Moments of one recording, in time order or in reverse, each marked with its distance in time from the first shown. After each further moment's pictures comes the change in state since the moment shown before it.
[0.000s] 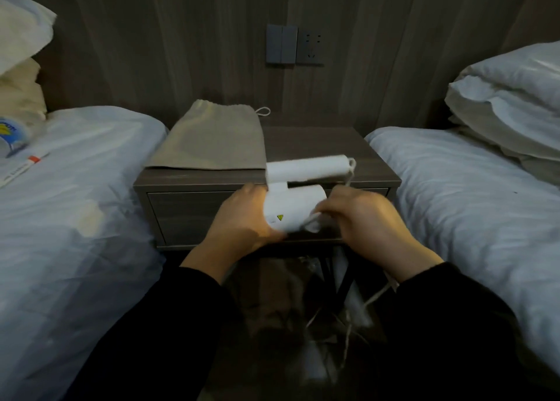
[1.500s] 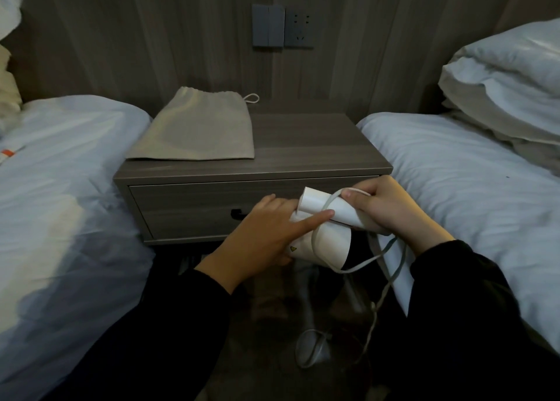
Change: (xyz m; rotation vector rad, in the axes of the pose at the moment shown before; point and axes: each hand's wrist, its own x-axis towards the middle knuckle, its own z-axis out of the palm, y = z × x) left_hand -0.013 0.012 0.046 0.378 0.192 0.813; right_hand -0.006 0.049 -0.002 0.534 -0.076 0.561
